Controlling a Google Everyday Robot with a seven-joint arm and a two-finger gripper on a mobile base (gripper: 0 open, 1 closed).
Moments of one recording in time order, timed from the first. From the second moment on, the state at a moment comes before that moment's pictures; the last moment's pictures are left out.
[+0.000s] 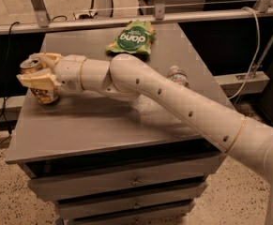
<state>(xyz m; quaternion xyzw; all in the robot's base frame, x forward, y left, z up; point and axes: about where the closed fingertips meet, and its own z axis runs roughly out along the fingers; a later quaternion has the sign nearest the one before) 0.593 0.255 0.908 -0.48 0.51 0.42 0.58</state>
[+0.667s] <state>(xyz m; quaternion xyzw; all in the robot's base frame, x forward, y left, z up) 0.588 0.245 0.903 -0.47 0.52 0.42 0.57</state>
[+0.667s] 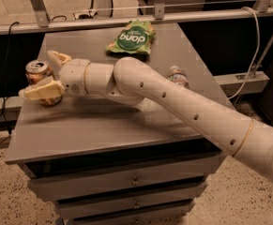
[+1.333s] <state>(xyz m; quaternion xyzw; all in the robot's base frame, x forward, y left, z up) 0.591 0.223 0.904 -0.48 0.54 0.40 0.56</state>
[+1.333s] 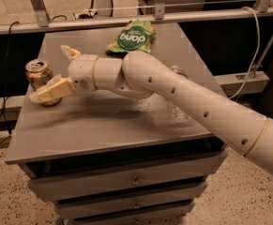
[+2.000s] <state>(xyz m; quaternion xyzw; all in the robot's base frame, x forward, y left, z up) 0.659 0.125 0.915 -0.55 0.56 0.33 0.52</state>
